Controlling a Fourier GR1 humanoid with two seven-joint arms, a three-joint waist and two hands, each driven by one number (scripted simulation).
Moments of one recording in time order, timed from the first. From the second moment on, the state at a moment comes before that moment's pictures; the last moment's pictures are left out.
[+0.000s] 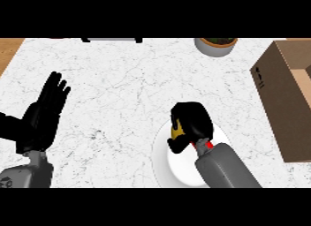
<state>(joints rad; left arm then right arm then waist) -0.13 0.11 0.09 -1.66 0.11 0.08 0.24 -0.39 0.00 0.41 -1.28 0.99 0.06 0.38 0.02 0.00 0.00</state>
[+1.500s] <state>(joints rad) -0.10 0.10 0.10 -1.67 0.10 0.08 0.23 -0.66 -0.16 0.20 -1.67 1.15 0.04 0.92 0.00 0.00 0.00</state>
